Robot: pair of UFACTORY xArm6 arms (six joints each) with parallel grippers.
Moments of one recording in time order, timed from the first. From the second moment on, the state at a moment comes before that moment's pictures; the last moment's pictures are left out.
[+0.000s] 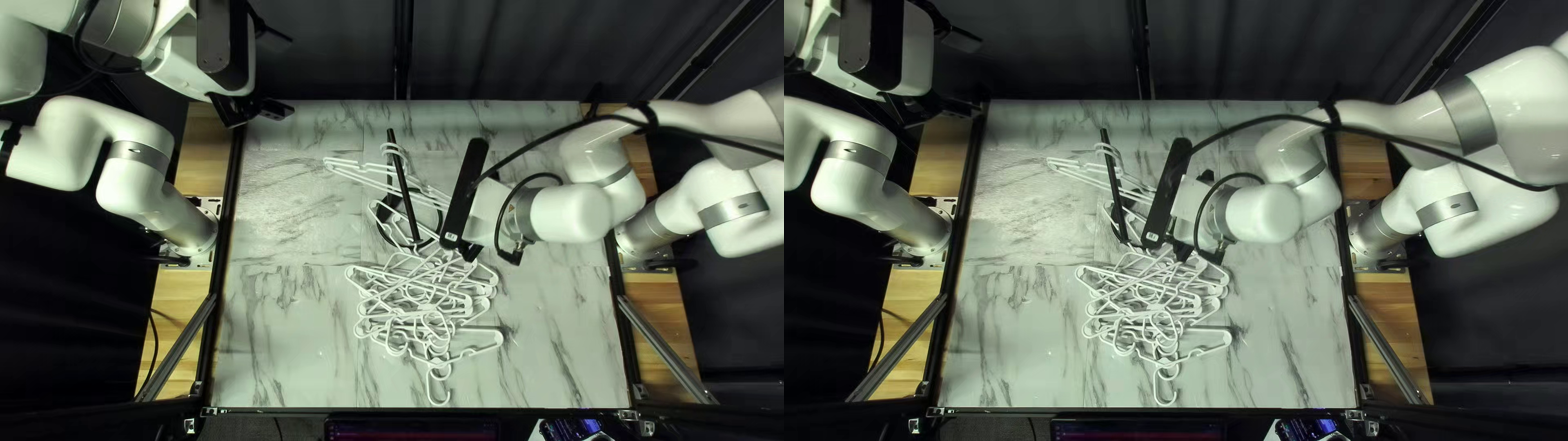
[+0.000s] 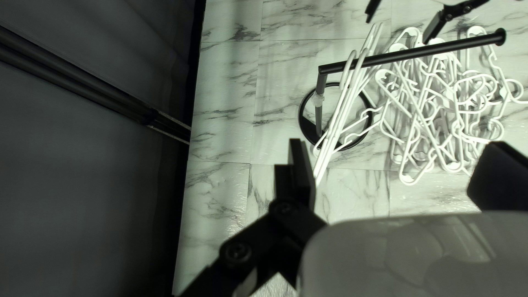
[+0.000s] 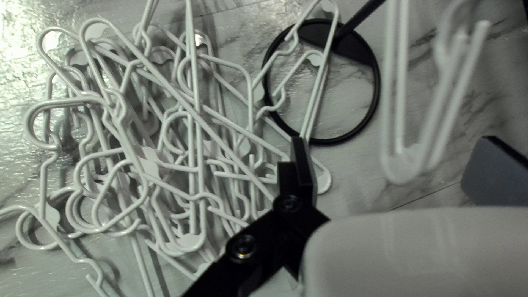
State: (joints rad) left arm -0.08 -0.87 -1.04 0.24 1.24 -0.11; right arm 0.23 -0.29 -0.73 -0.66 0.71 0.92
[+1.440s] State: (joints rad) left arm -0.08 -0.87 -1.04 0.24 1.24 -0.11; right arm 0.29 -0.24 -0.72 -0.68 0.68 1.01
